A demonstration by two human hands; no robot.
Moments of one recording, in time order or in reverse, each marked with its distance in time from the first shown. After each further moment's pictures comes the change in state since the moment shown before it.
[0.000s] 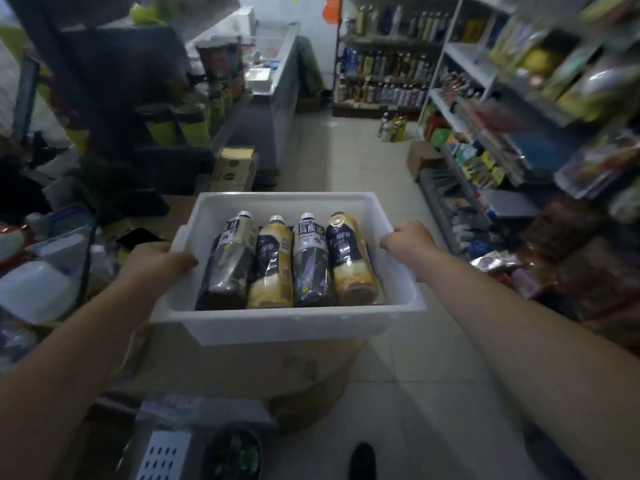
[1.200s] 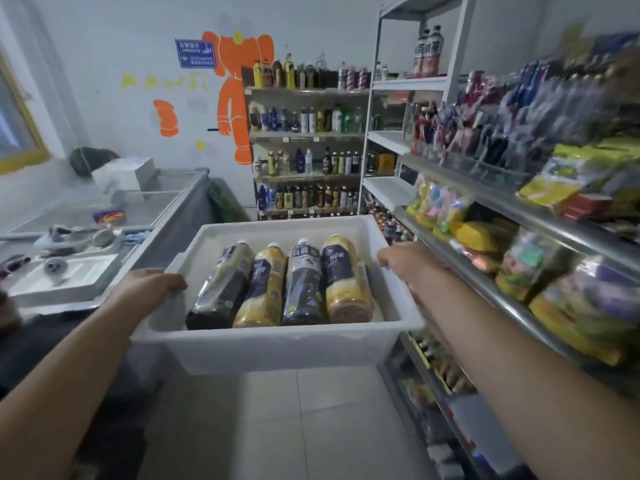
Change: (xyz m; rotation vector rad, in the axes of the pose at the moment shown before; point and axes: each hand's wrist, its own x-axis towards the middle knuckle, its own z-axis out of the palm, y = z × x) left_hand 0.529 0.665 0.504 -0.077 -0.115 0.246; right_hand 0.797 -0.197 -0.377 0.249 0.261 -0.094
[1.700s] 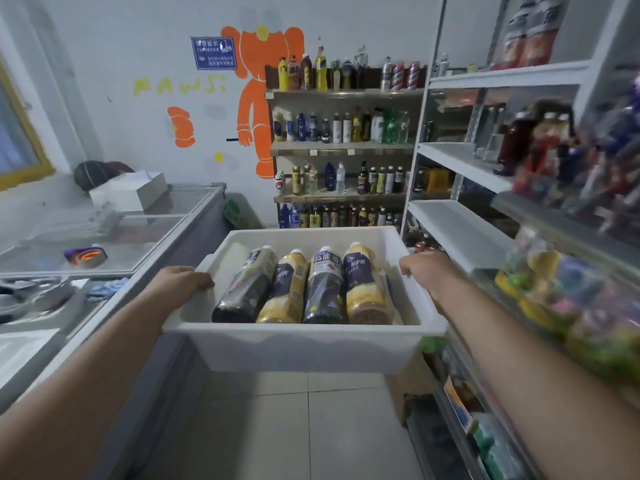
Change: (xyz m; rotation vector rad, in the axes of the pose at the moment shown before) left_hand 0.403 0.152 0.170 0.001 0.028 0.003; right_hand 0.477 -0.076 0.135 -0.027 -0.058 -0.026
